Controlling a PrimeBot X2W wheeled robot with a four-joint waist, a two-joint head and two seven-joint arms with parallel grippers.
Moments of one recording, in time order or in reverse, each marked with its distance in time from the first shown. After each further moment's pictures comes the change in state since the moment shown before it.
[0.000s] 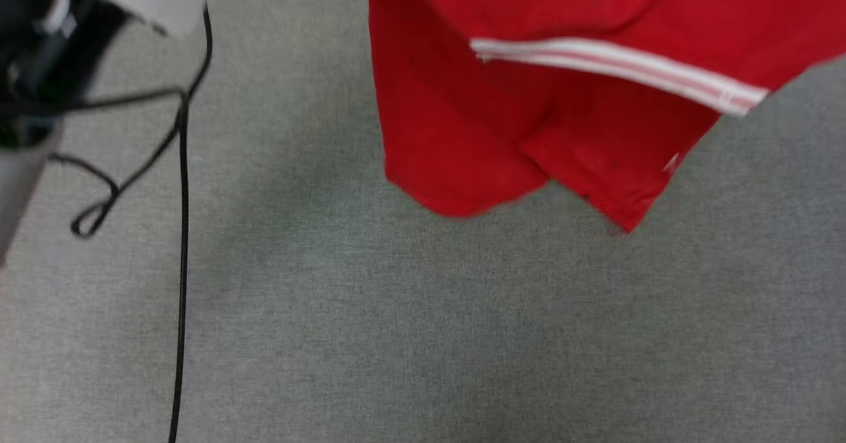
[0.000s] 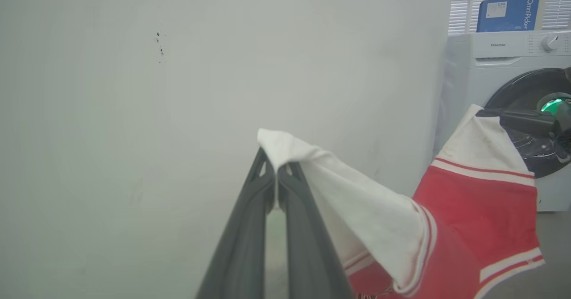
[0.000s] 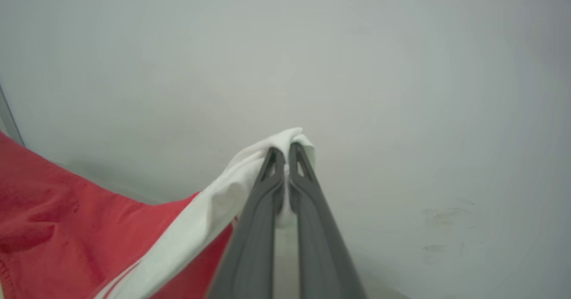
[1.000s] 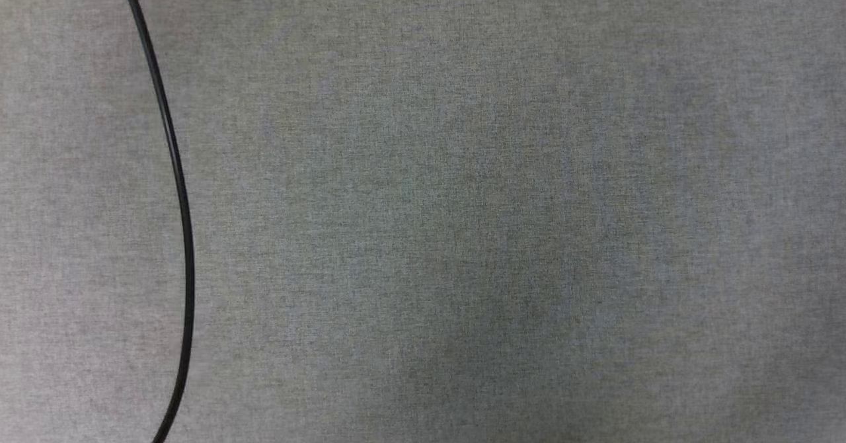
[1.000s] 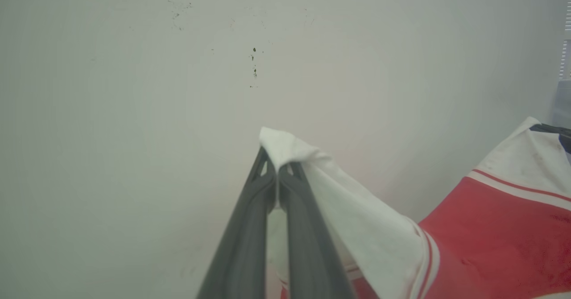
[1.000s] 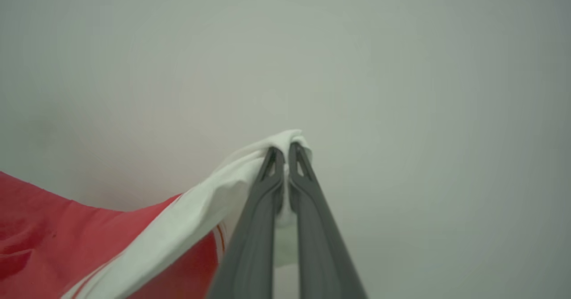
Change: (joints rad) left arm -0.660 -0.171 0.041 0.608 0.095 -0.108 -0.123; right arm -0.967 0.208 0.277 0.679 -0.278 0.000 -0.297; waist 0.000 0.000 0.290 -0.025
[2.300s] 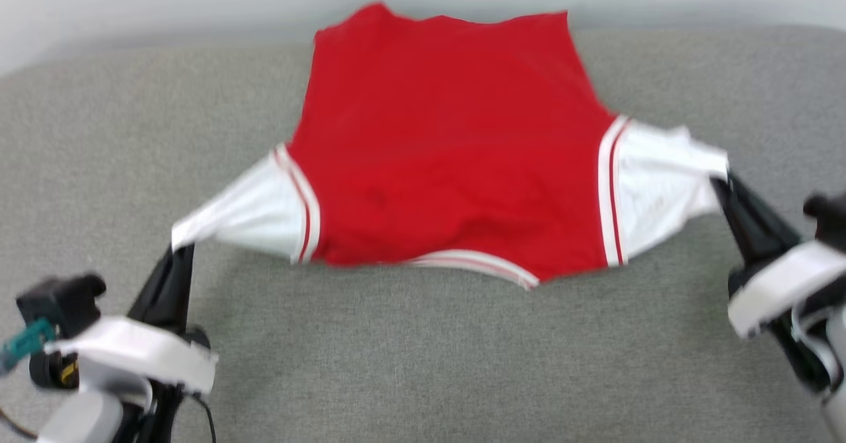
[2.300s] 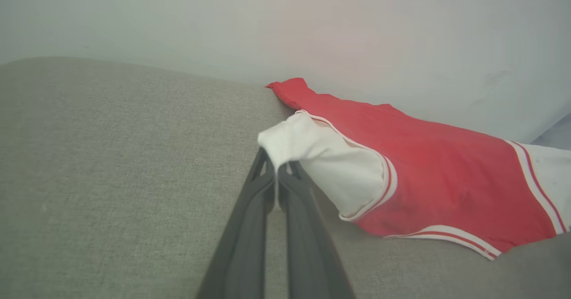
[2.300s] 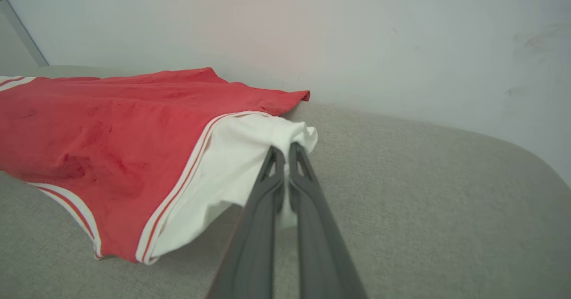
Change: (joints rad) left arm 1.599 0.130 0.126 -0.482 -0.098 0.239 -0.230; right arm 1.292 -0.018 0.069 -0.209 0.145 0.000 -0.252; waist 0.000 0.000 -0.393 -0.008
